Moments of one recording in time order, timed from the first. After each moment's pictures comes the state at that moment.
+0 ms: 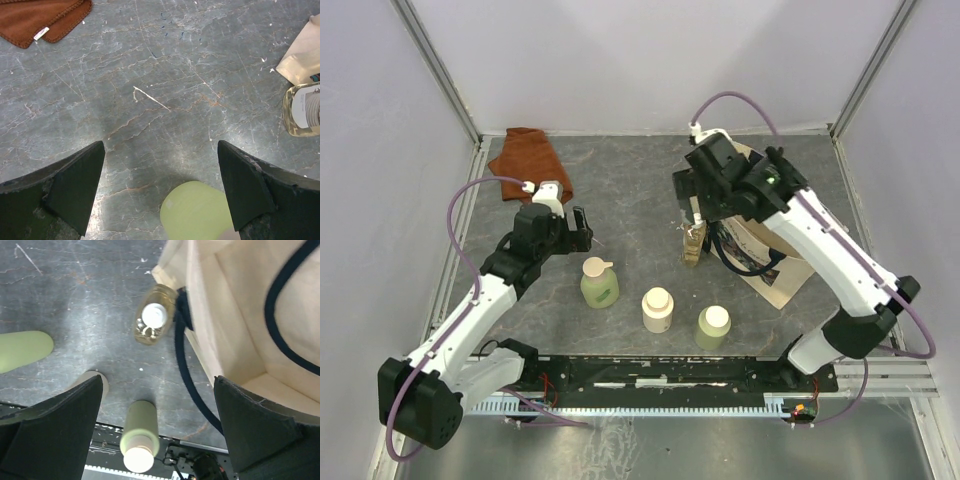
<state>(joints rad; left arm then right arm) -0.36 0.99 0.74 -0.30 -0.09 -0.30 0.75 1.52 1.89 -1.30 0.38 0.40</state>
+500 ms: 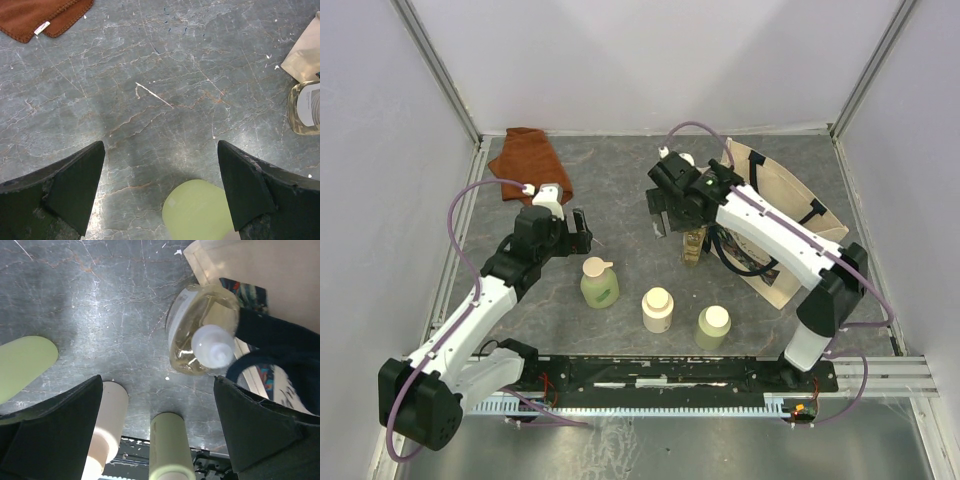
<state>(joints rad) -0.36 0.98 0.72 -0.30 -0.10 -0.30 0.79 1.70 1.74 -1.13 0.31 0.50</state>
